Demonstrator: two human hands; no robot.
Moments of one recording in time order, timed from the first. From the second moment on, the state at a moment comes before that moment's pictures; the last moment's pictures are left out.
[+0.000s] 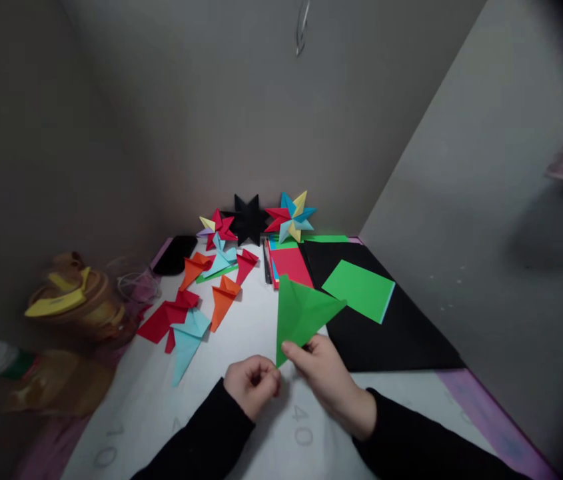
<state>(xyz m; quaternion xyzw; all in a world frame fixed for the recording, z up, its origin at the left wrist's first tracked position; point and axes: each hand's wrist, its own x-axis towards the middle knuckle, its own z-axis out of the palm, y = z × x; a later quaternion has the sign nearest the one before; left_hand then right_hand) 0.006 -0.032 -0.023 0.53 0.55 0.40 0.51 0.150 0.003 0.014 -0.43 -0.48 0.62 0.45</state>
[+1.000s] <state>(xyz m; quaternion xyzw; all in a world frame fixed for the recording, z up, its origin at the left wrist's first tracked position) -0.040 0.028 -0.042 0.50 0.55 0.54 0.38 0.112 0.067 -0.033 -0.36 -0.61 0.60 0.36</state>
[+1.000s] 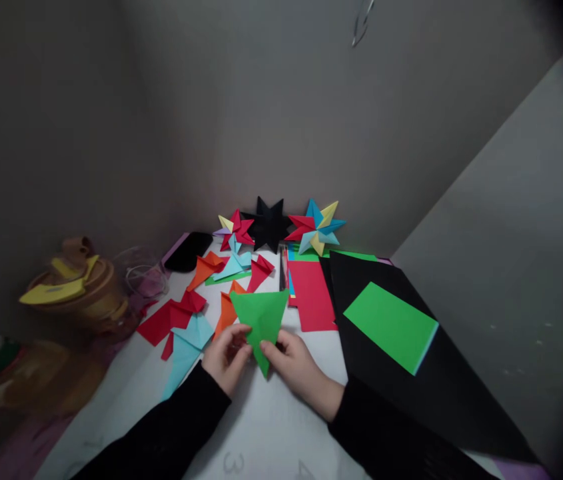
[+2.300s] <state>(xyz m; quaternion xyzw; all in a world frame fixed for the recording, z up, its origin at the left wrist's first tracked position) -0.033 0.012 -0.043 0.60 0.49 0.53 0.34 0.121 0.067 -0.024 -0.34 -0.73 0.39 0.45</state>
